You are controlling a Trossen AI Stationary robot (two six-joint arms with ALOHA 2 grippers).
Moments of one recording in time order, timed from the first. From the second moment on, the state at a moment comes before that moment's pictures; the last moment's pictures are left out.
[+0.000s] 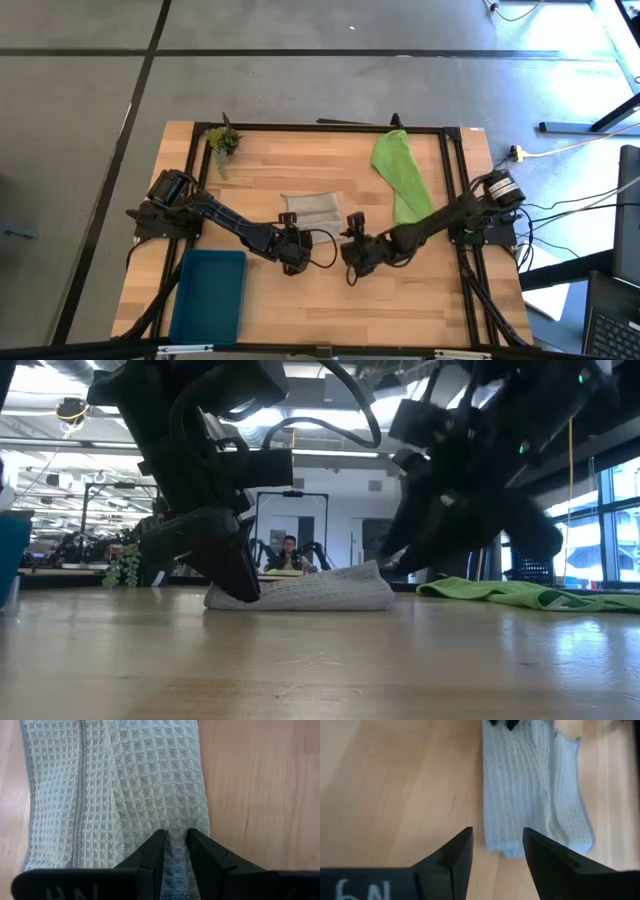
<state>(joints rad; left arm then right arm) -0.34 1.90 1.04 -0.42 -0.47 -0.36 0.38 1.79 0.94 -0.14 0.55 -0.16</state>
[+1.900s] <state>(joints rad) -0.40 1.74 1.03 -0.44 -0.51 -0.31 0.19 1.90 0.98 -0.13 0.08 0.08</state>
